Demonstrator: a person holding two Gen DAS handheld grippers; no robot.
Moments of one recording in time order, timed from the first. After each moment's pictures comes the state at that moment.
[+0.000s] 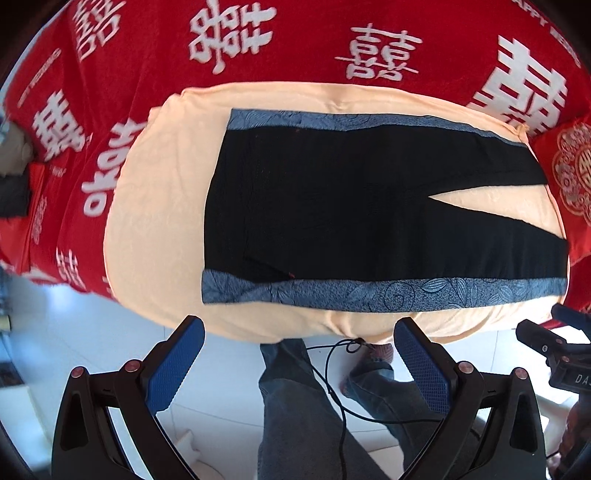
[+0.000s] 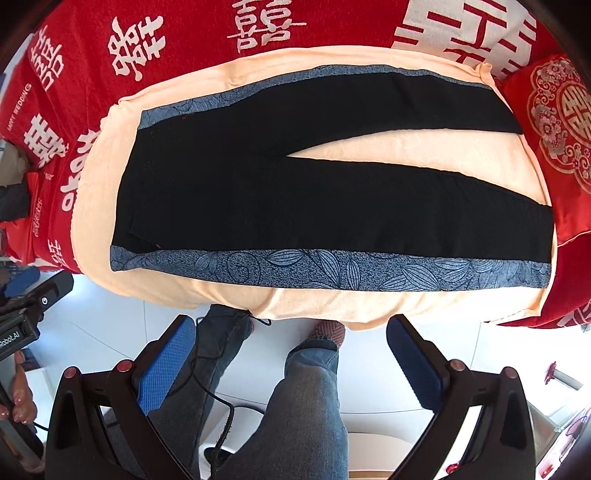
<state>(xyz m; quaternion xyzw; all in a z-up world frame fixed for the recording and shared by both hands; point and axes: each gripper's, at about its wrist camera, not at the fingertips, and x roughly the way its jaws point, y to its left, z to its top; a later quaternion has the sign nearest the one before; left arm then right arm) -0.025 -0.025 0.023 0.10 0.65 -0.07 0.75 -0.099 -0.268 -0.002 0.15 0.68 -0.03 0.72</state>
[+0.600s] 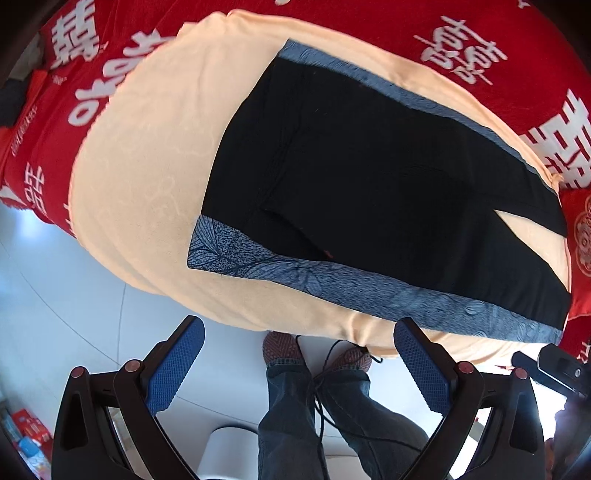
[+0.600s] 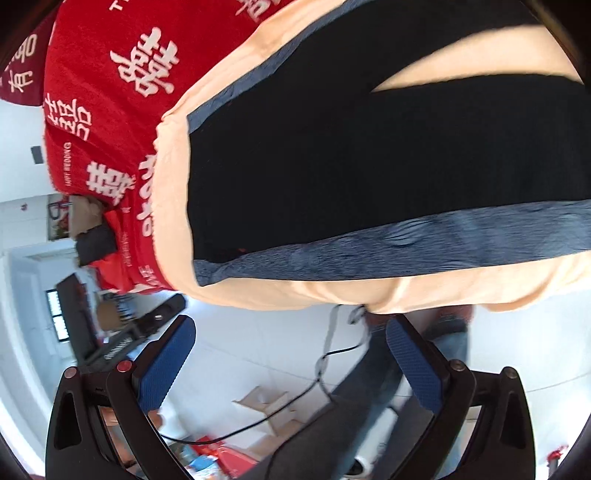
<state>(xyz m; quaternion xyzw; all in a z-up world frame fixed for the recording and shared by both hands) -0.010 0.049 -0.087 -0.03 0.69 -0.03 0.72 -0.080 -0.227 -0.114 0.39 0.65 0.09 0.64</state>
